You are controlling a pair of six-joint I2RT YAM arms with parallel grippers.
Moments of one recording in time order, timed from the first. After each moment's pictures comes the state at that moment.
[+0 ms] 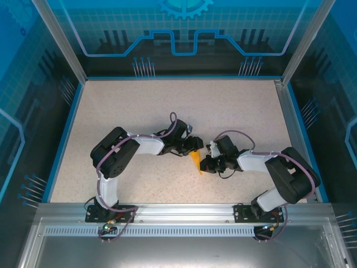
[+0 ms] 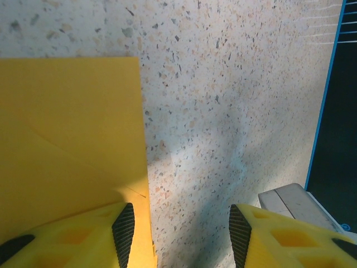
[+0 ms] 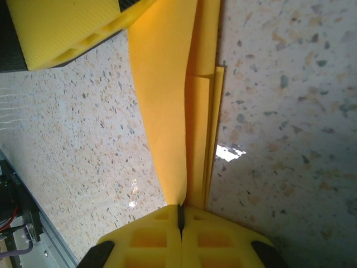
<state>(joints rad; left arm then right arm) -0.68 1.95 1.00 0.17 0.45 -1.03 0.52 1.51 0.50 -0.04 -0.55 0.66</state>
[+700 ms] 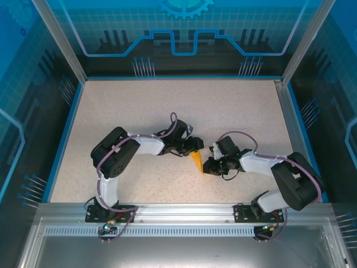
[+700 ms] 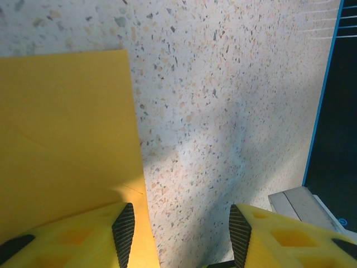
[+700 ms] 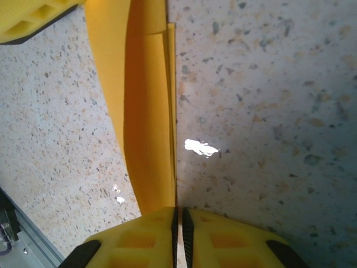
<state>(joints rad) -0.68 1.95 1.00 0.17 0.47 -1.03 0.52 1.44 0.51 -0.21 -0.48 0.64</state>
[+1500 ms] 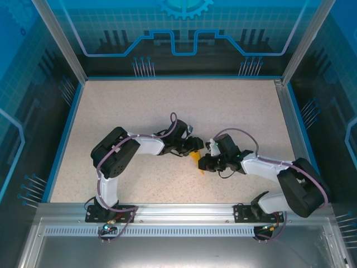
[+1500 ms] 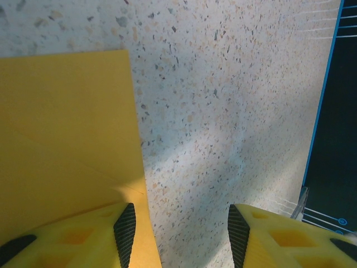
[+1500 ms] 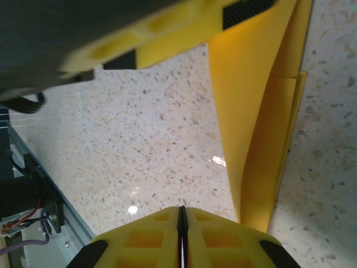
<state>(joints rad) -0.68 1.96 1.01 0.17 0.47 -1.03 0.57 1.38 0.50 -0.08 -0.53 0.70</state>
